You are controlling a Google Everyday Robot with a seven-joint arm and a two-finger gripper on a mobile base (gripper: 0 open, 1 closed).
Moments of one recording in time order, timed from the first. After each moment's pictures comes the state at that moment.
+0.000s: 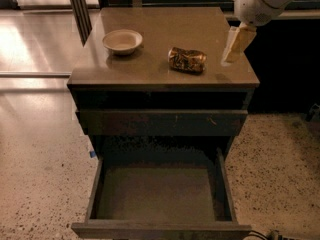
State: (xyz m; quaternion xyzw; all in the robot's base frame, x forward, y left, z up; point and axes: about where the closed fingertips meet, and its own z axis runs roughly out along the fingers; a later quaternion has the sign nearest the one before) arm 0.653 -0.166 0.984 -0.69 0.63 -0.11 0.34
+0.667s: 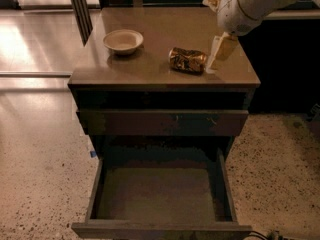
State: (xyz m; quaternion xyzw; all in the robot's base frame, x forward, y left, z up) arm 0.668 -0.131 0.951 -0.70 0.62 -0.06 0.35
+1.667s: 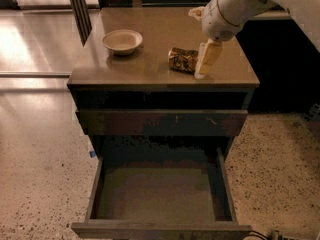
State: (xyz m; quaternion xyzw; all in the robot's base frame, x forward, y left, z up) arm 0.683 -0.107 0.922 -0.72 0.62 -0.03 0.32
